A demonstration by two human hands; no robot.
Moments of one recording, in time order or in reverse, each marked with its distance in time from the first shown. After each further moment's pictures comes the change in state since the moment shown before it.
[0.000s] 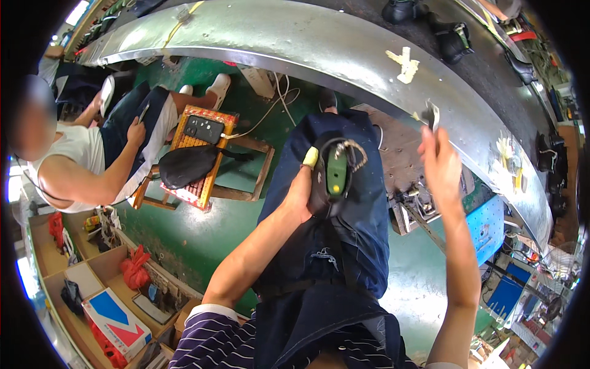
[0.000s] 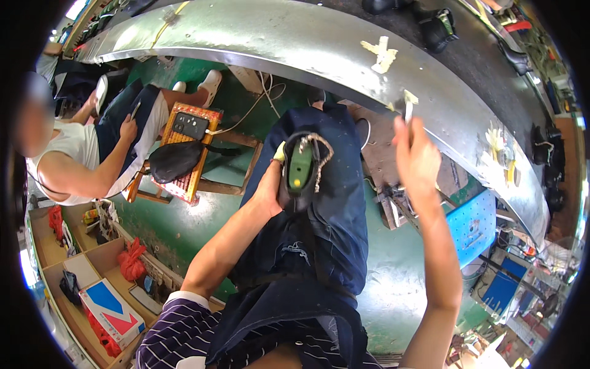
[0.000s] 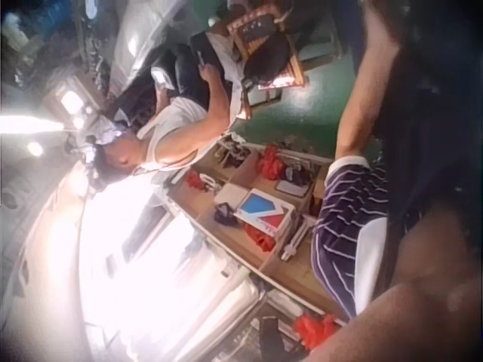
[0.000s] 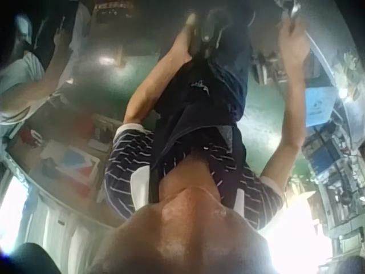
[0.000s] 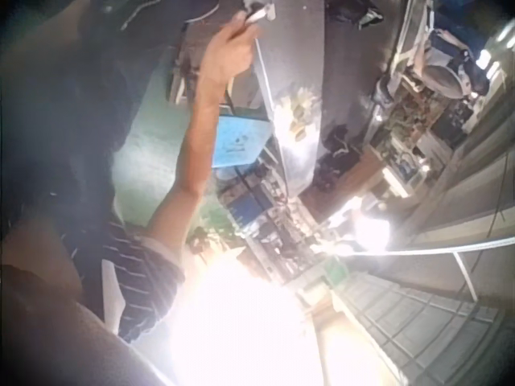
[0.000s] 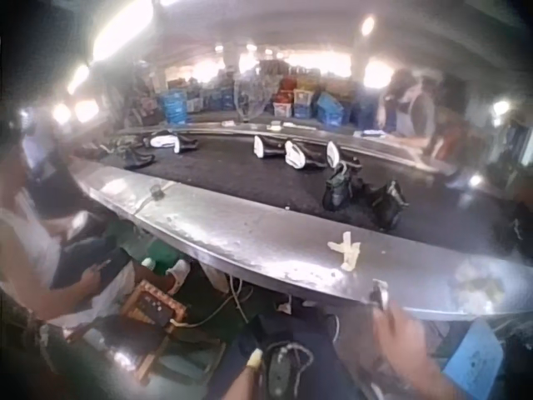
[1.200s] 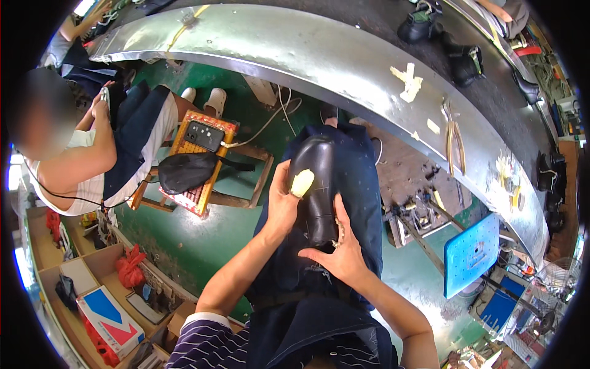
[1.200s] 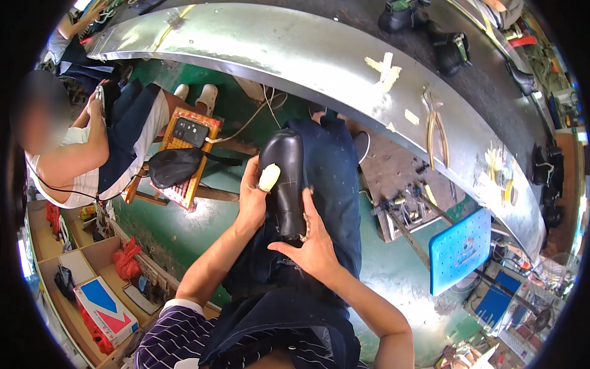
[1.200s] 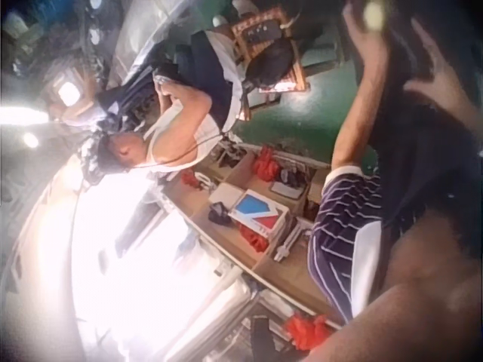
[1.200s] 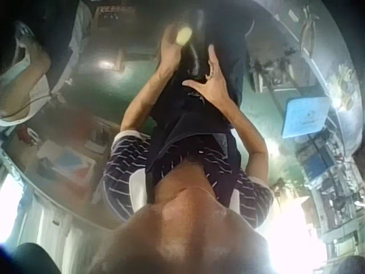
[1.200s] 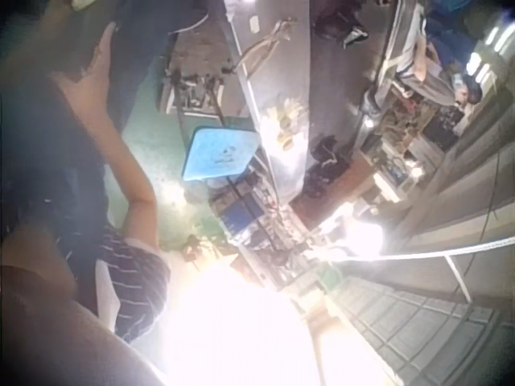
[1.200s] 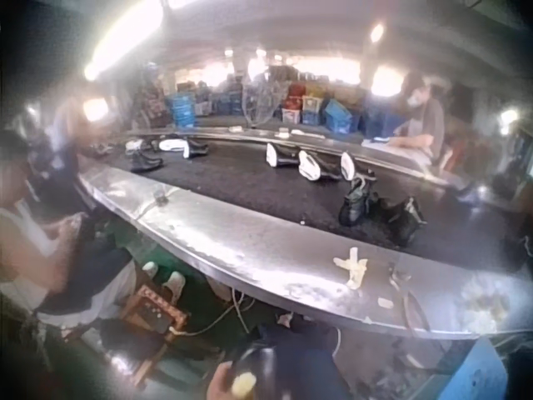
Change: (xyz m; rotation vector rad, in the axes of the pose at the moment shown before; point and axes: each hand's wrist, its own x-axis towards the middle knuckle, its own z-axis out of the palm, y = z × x) left_hand -0.012 0.000 -0.024 0.584 0.137 0.769; right_hand -0.159 -0.077 0.079 0.663 -0.478 -0.074
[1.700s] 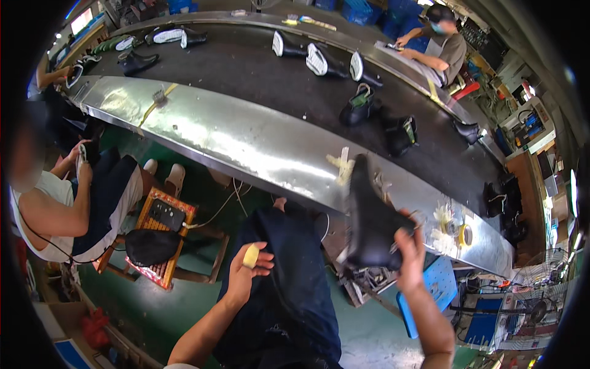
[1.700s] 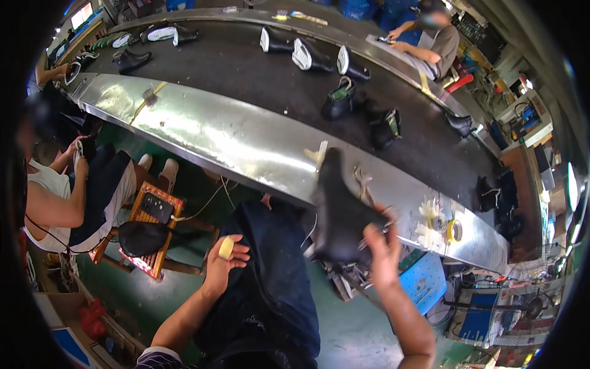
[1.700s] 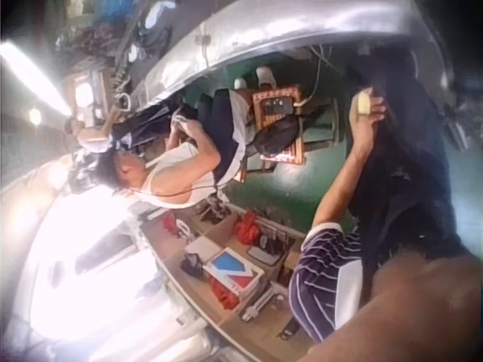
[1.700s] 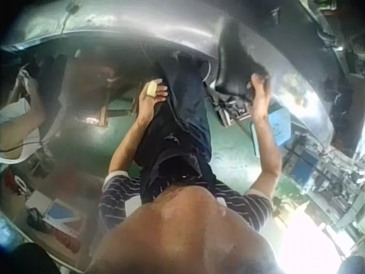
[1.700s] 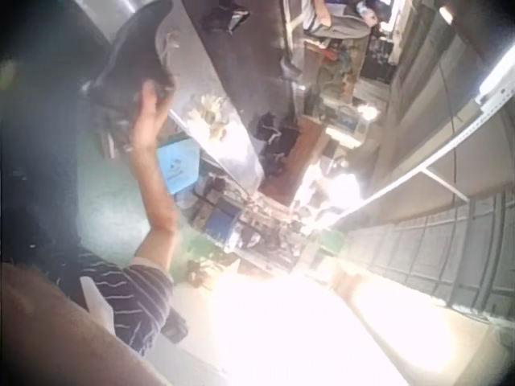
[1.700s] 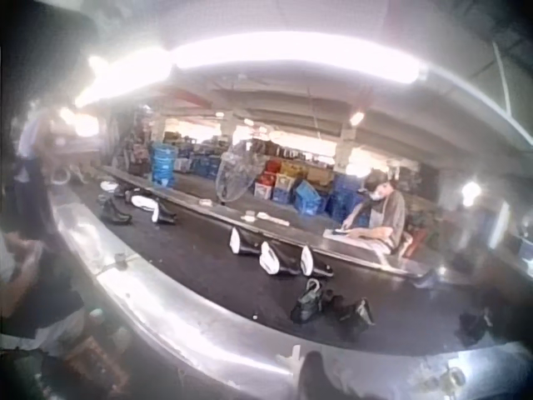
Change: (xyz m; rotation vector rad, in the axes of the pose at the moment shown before) left_hand 0.006 0.004 -0.010 -0.011 -0.127 -0.180; right_hand 0.050 -0.035 -0.208 0.481 0.544 0.033
